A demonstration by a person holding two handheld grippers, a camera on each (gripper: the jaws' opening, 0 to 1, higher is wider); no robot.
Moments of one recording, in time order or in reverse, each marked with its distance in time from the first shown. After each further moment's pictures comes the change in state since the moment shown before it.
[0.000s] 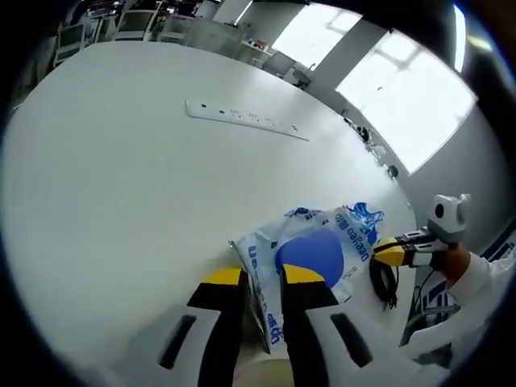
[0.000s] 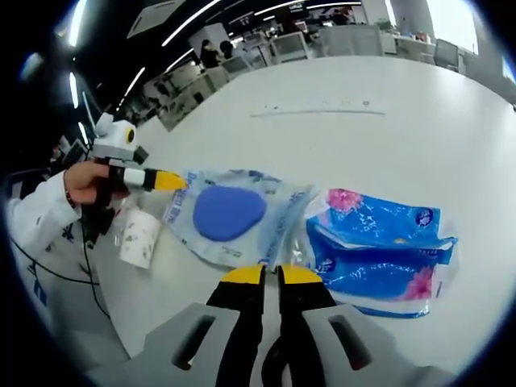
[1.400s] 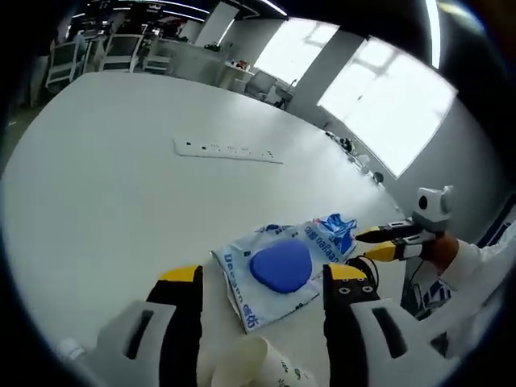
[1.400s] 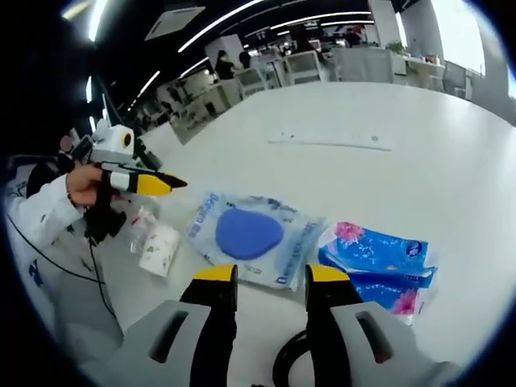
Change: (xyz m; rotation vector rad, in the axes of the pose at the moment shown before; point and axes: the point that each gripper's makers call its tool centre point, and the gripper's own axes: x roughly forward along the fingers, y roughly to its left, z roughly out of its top) left arm -0.057 -0.033 0.021 0.085 -0.116 -0.059; right arm -0.029 0.021 0.032 -0.081 -0.086 0.030
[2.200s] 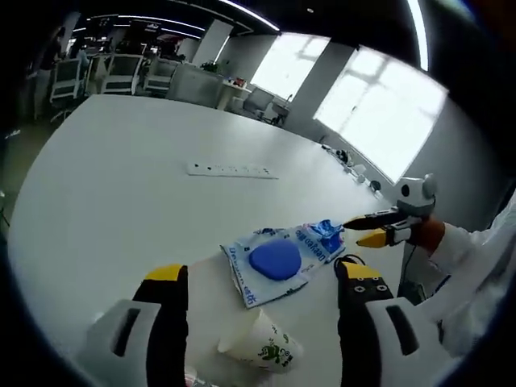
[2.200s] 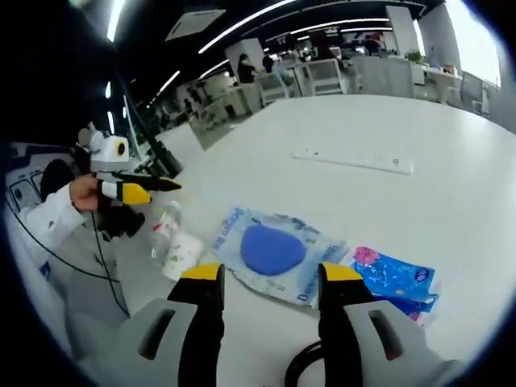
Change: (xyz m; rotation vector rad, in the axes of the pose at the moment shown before) left arm -0.068 -0.004 0.000 0.032 -0.084 0.029; right arm -0.008 0.030 0.029 -0.066 -0.018 0.099
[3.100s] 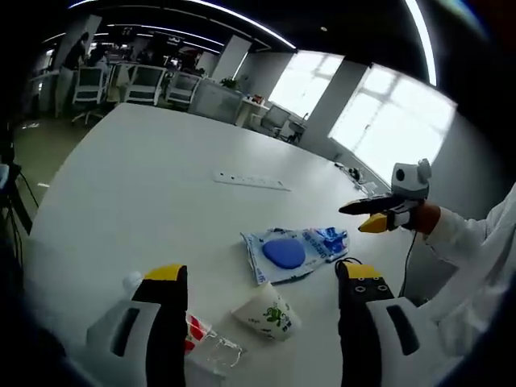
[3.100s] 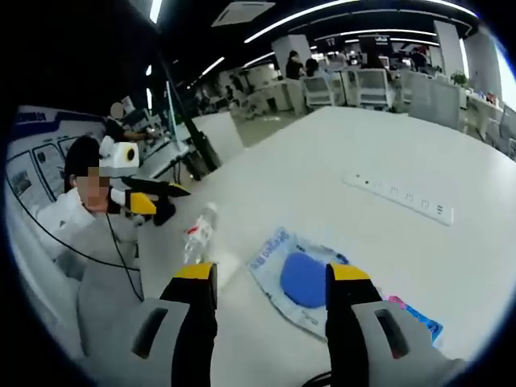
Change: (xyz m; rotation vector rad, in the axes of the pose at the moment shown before) left arm -0.073 0.008 -0.011 -0.049 -0.105 0.086; right arm 0.015 0.069 0.047 -0.189 0.038 0.180
